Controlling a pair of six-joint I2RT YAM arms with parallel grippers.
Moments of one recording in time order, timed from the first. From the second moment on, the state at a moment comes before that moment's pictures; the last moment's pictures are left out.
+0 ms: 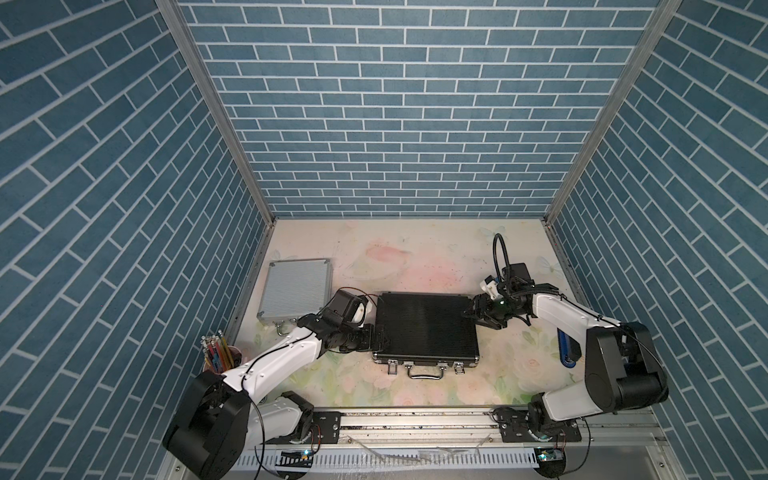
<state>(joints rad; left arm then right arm) -0.54 1.20 0.59 -0.47 0.42 -0.54 0.23 1.51 0.82 -0.54 -0.65 0.47</state>
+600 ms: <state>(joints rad) -0.60 1.31 0.63 -0.45 0.43 -0.68 0.34 1.86 1.15 -0.38 -0.66 0.46</state>
